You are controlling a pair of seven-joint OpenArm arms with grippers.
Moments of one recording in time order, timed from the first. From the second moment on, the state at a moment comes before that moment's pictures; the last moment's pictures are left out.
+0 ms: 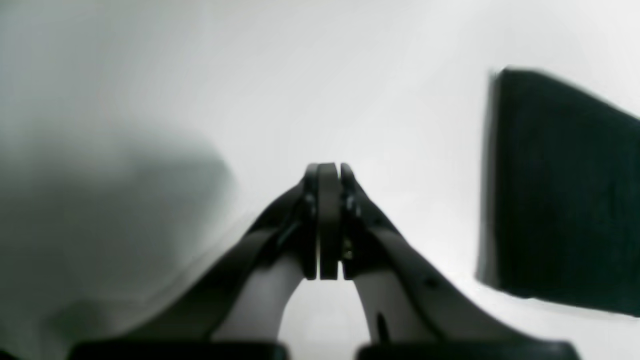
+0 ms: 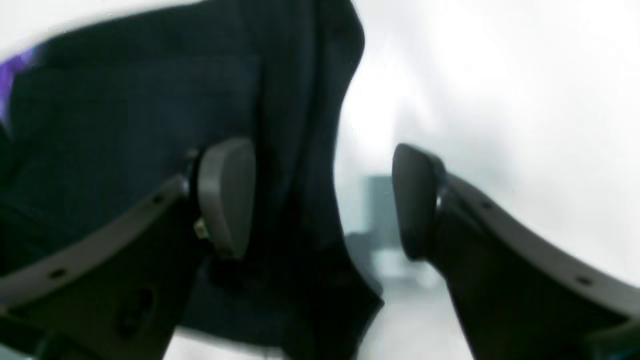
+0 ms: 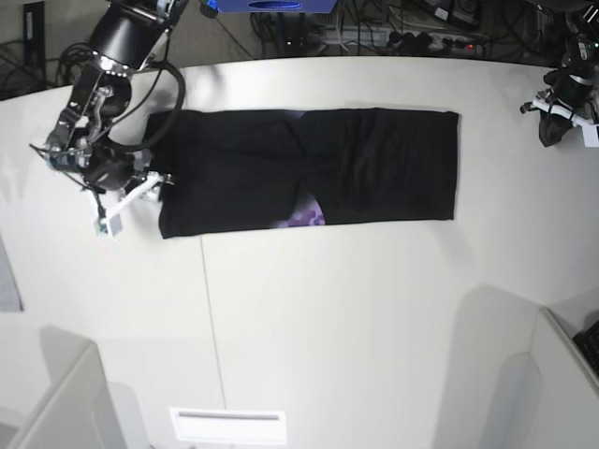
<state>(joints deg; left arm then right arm) 27.9 -16.3 -47.9 92.1 -39.3 -31.4 40.2 0.9 0.6 29.7 90.3 18.7 25.4 -71.7</state>
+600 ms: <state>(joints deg) 24.9 -12.8 -45.2 93.4 -24.5 -31.9 39.8 1.1 4.2 31.5 82.9 33.5 25.1 -76.1</state>
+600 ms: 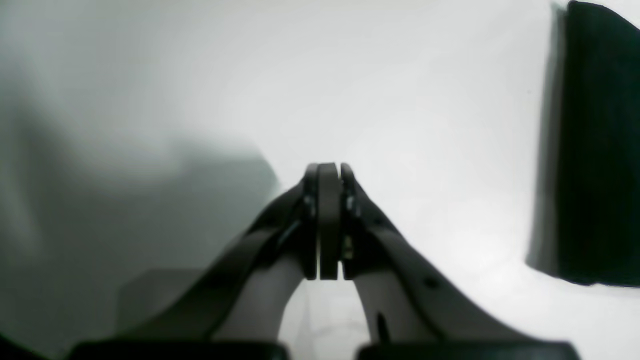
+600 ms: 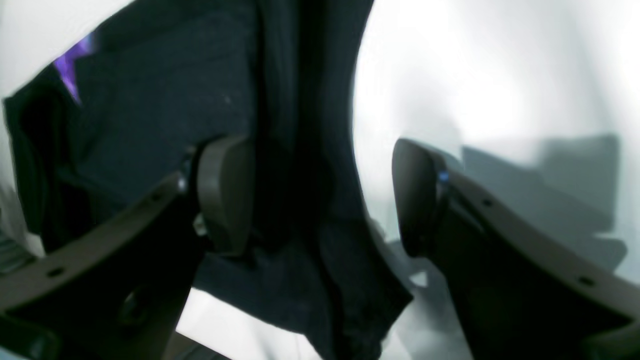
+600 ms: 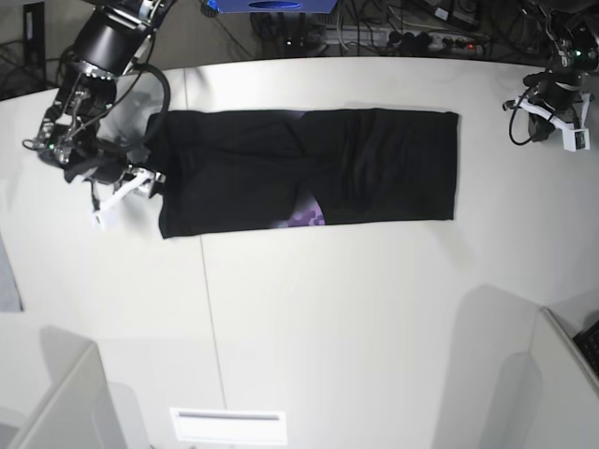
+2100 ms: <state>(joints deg) 22.6 -11.6 -37.4 92.3 -24.2 -32.1 39.6 -3.3 5.1 27.2 78.5 47.8 25.6 -76.1</state>
